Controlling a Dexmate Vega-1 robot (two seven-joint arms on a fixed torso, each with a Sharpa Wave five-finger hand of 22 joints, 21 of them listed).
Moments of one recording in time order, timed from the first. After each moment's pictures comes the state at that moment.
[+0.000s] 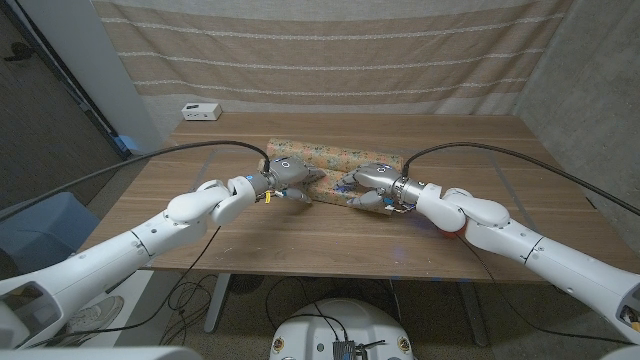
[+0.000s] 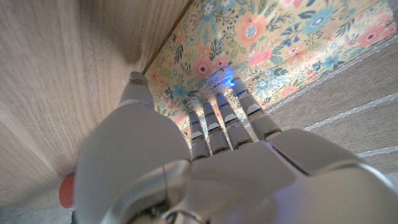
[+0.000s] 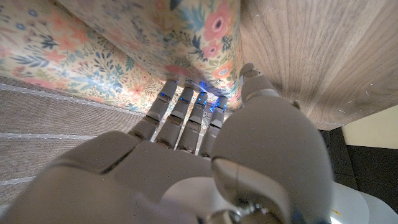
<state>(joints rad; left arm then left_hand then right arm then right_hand) 0.77 0.92 0.69 -1.80 0.94 -0.06 0.01 0.91 0.02 0.13 -0.13 0.22 0.31 -0.08 0.20 0.20 0.38 -0.09 0.23 0.26 0.40 -0.04 0.20 0.17 0.41 0.08 0.52 0.19 -0.76 -0.82 -0.76 -1.68 -0.72 0.22 0.02 1.00 0.04 0.24 -0.12 0.30 0.64 -0.09 0.20 0.19 0.58 -0.05 0.22 0.22 0.54 -0.06 0.25 0.33 0.33 0.03 0.79 0.17</state>
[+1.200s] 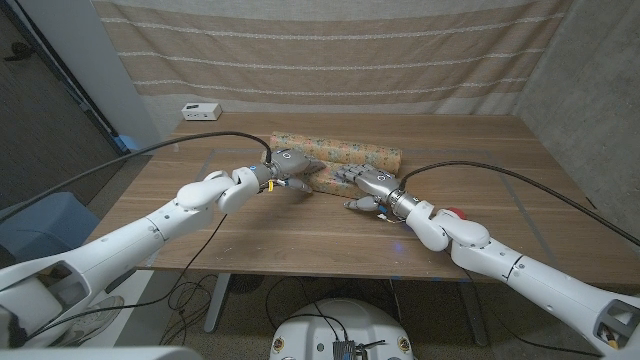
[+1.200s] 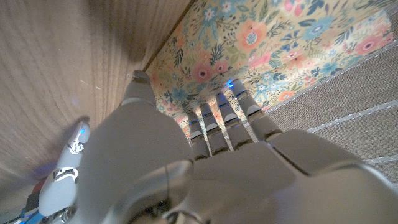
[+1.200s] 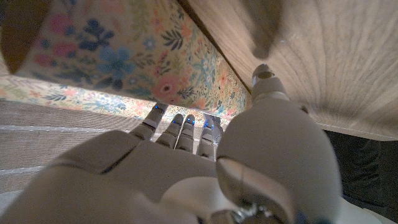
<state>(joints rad) 0.64 0.84 0.78 -1.61 0.89 -0.12 -0.01 0.93 0.02 0.13 -0.14 0.22 0.36 -0.08 0.21 0.19 0.41 -0.10 0.23 0.25 0.44 -0.05 0.20 0.17 0.42 0.06 0.54 0.19 -0.82 -0.71 -0.78 -1.61 -0.82 0.03 -0.28 0.95 0.03 0.14 -0.11 0.37 0.15 -0.08 0.19 0.19 0.11 -0.02 0.19 0.22 0.04 -0.04 0.18 0.32 0.07 0.07 0.56 0.17</state>
